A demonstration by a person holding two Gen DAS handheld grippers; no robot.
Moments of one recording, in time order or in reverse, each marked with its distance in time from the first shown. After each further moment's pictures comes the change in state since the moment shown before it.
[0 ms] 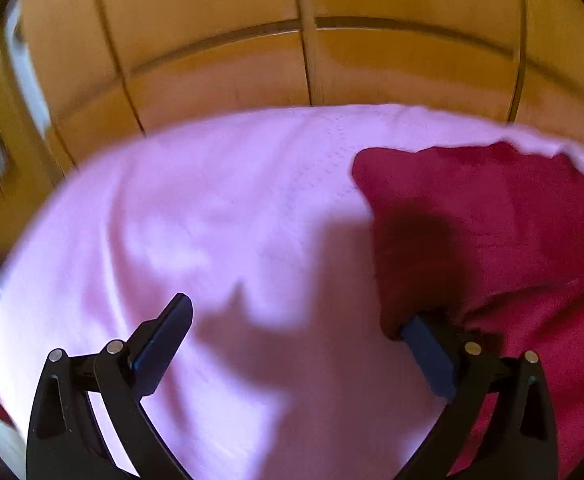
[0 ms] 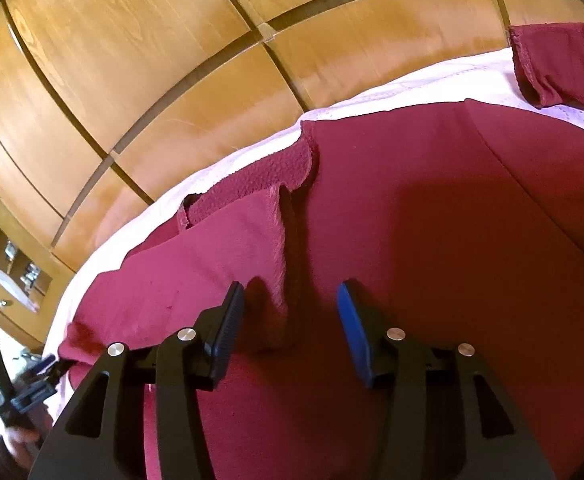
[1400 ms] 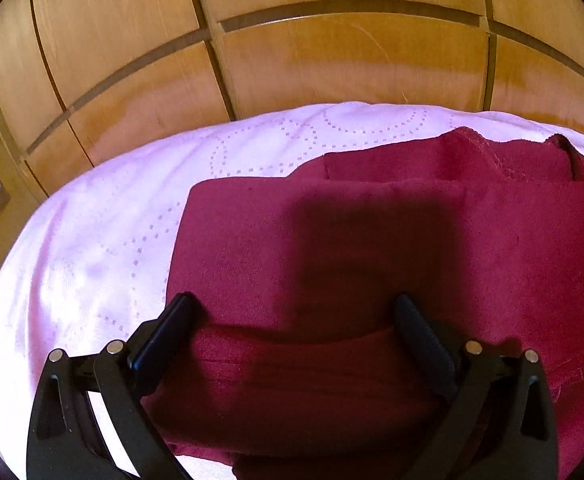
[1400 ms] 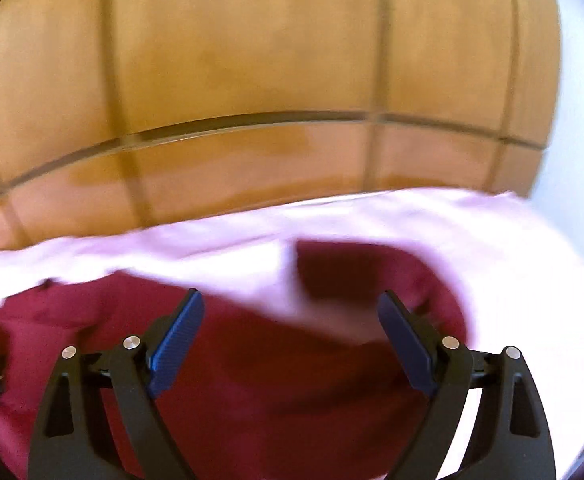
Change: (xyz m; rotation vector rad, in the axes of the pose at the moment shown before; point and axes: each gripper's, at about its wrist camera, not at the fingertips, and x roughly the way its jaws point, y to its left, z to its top) left arm 0.022 -0.115 0.032 0.018 -0.052 -0.005; right arm -0.100 -0.086 0.124 -0.219 -0.189 -0.554
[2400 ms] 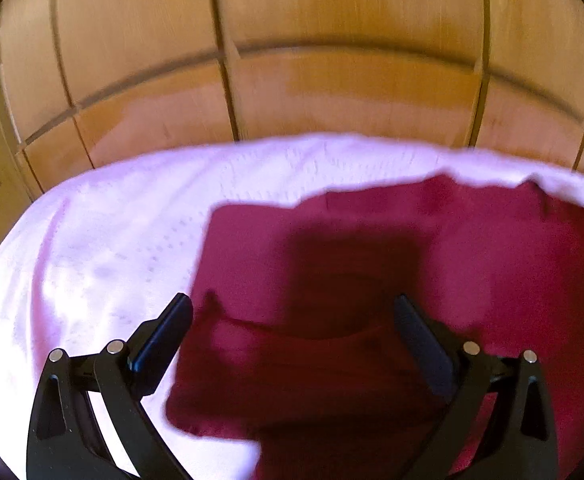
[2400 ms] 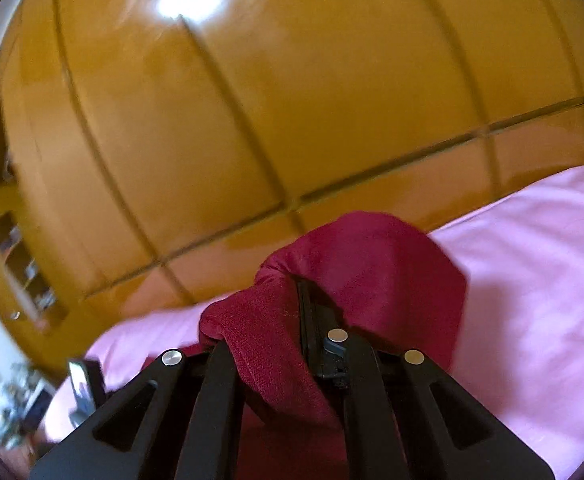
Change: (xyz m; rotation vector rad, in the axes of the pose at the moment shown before) left arm -0.045 0.024 -0.005 -0.097 -0.097 -0.104; right arm -0.069 0.019 -0.032 0.190 -0.148 0.623
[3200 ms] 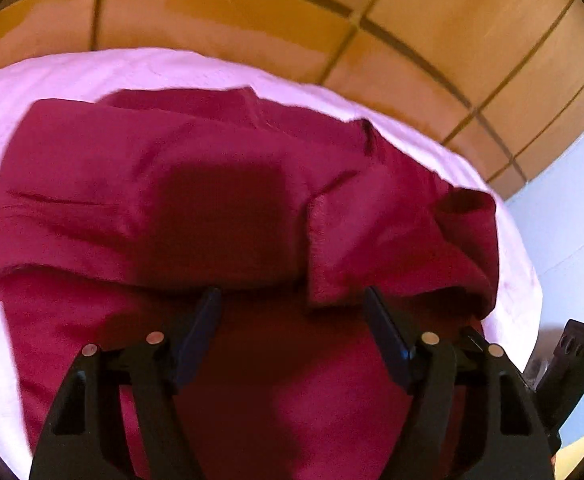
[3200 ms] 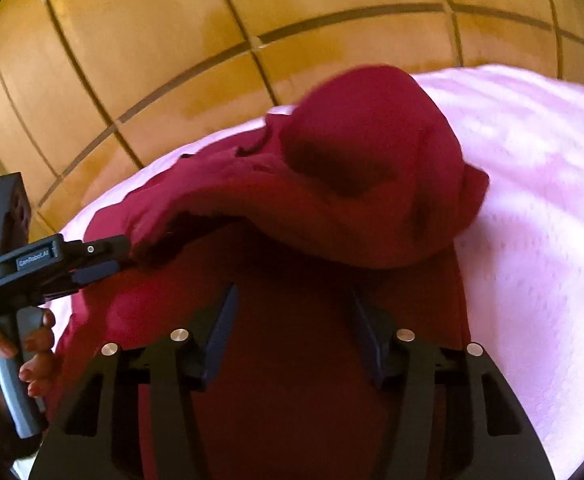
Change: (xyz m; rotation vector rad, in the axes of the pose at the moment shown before) left arm -0.018 -0.083 -0.024 -0.105 0.335 -0.525; right arm -0.001 0.002 -0.137 0.019 0.314 -0.199
